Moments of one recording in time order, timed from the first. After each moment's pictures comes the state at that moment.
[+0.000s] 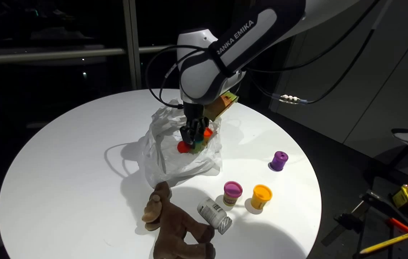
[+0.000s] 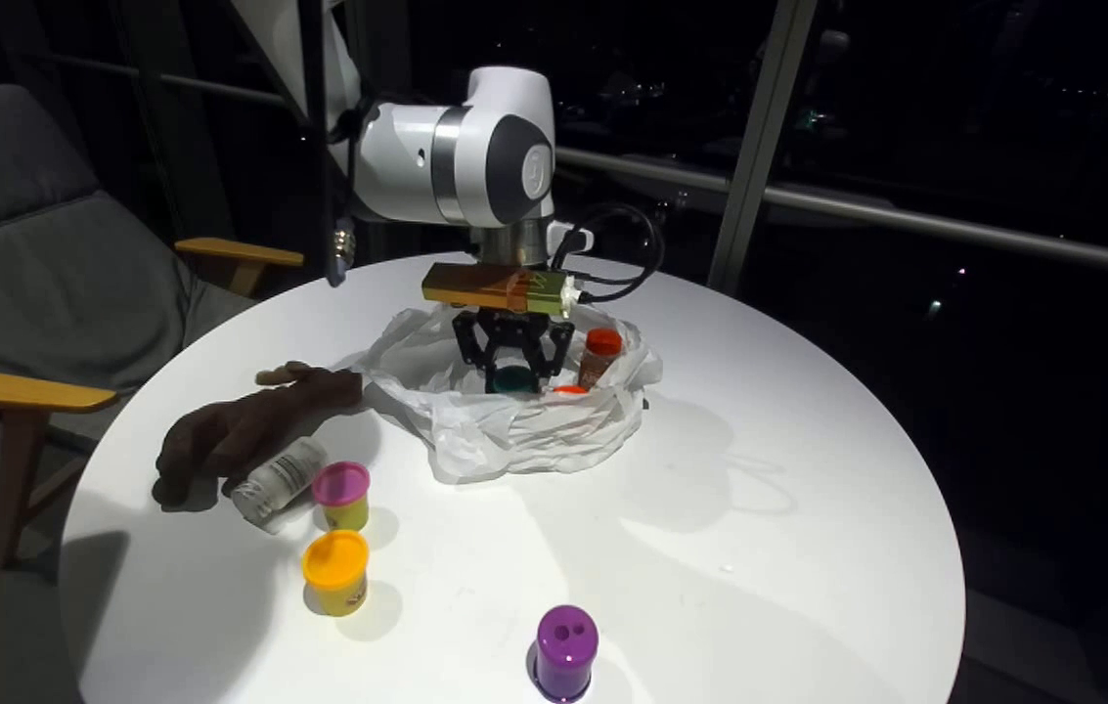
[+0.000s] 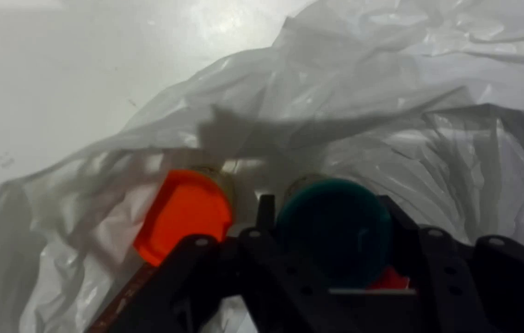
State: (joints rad) arm 0.10 0.96 -0.01 -1.45 -0.15 2.35 -0.05
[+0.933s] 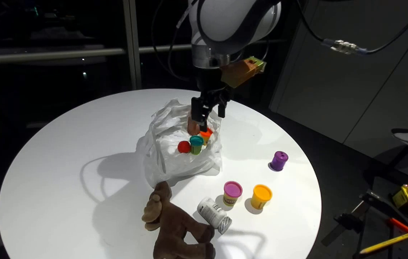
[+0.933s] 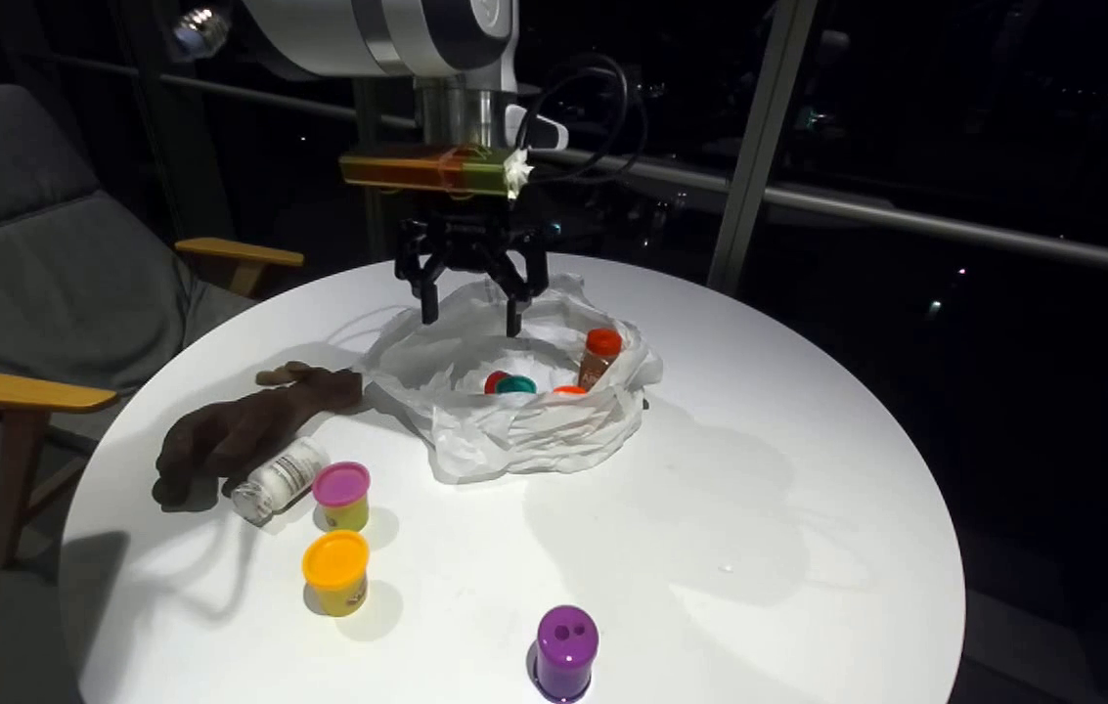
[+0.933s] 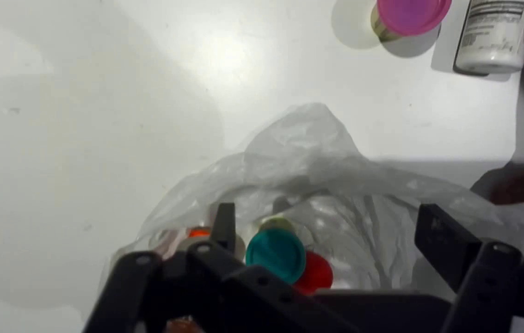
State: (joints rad) arm 0.13 0.59 0.00 -1.79 -0.15 2.24 0.05
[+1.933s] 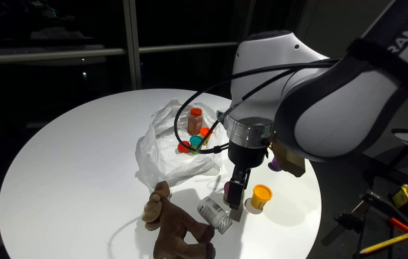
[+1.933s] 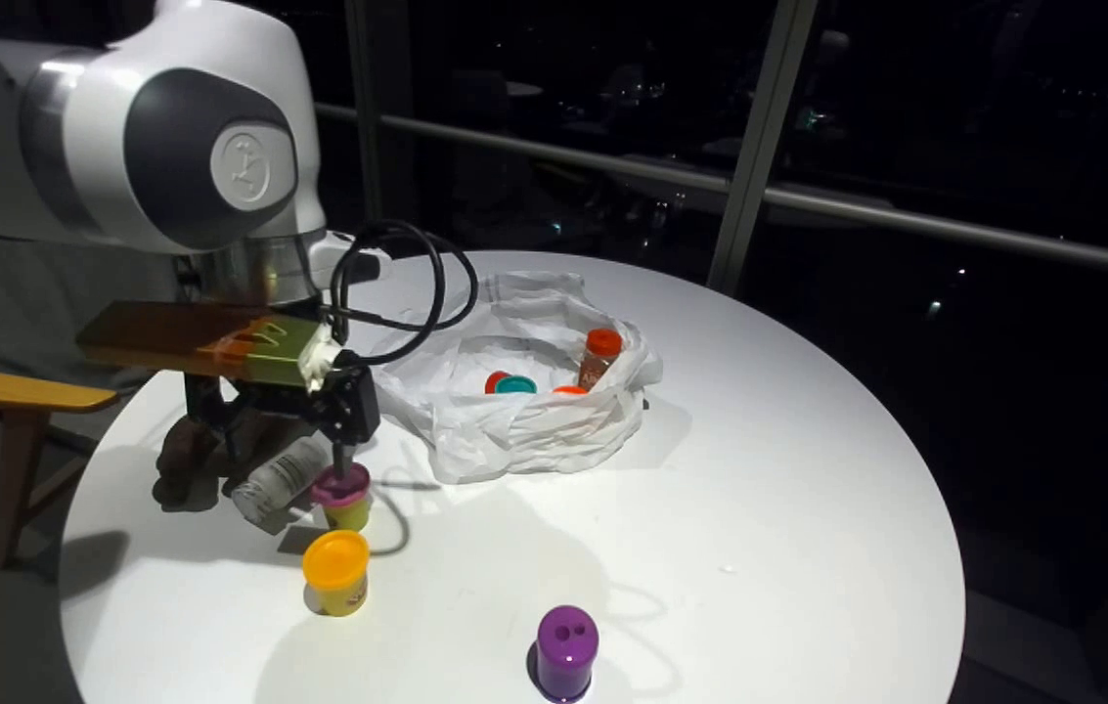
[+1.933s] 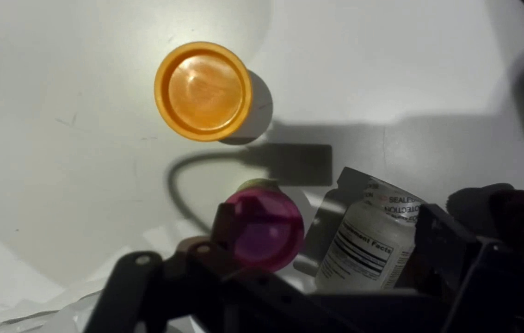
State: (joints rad) arm 0.17 0.46 0.09 -2.37 -0.18 2.72 0.00
